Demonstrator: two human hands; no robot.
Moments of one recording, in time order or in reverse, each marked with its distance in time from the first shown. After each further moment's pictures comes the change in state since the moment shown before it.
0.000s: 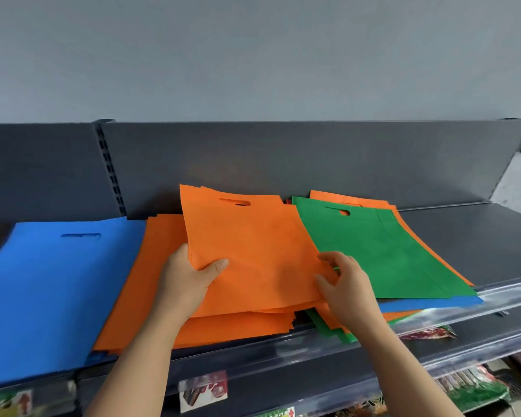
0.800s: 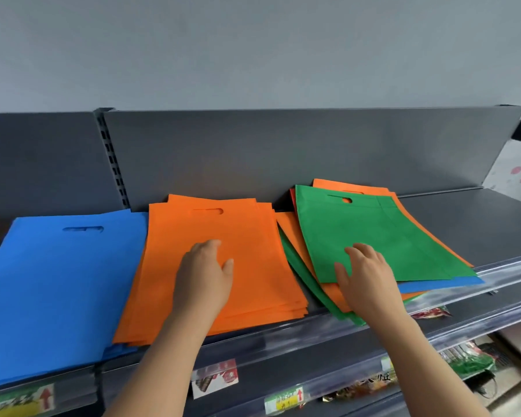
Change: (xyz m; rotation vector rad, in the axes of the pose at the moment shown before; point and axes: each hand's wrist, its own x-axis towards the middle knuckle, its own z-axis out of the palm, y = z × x) left_hand -0.006 -0.003 -0.001 0.631 0.022 0.114; right_hand -0.009 0.005 0.003 -0.544 0.055 0.008
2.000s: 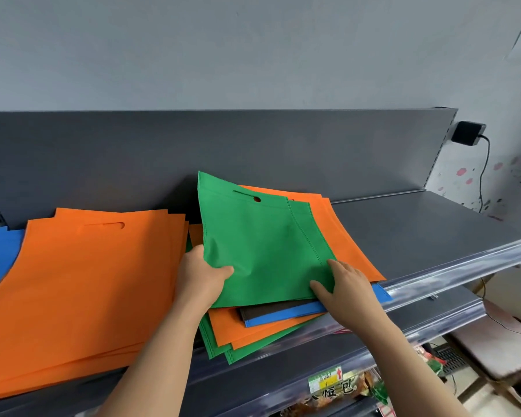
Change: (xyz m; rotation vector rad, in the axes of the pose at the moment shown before) left_hand 0.025 0.134 0.137 -0.565 -0.139 -0.235; right_hand 0.048 0.161 -0.017 0.030 -0.220 0.028
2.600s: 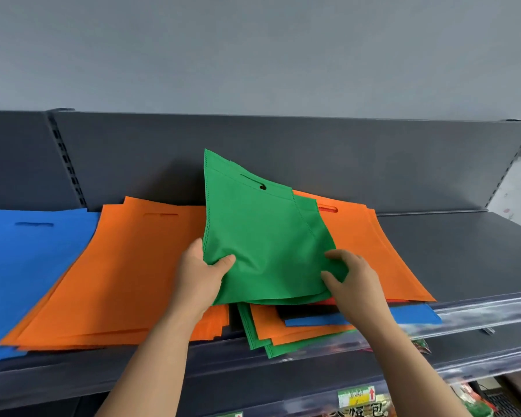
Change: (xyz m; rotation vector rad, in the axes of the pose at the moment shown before) left_hand -0.027 -0.004 -0.063 -0.241 0.115 0.080; right_hand 0.002 -0.057 -0.005 0.454 0.131 -0.124
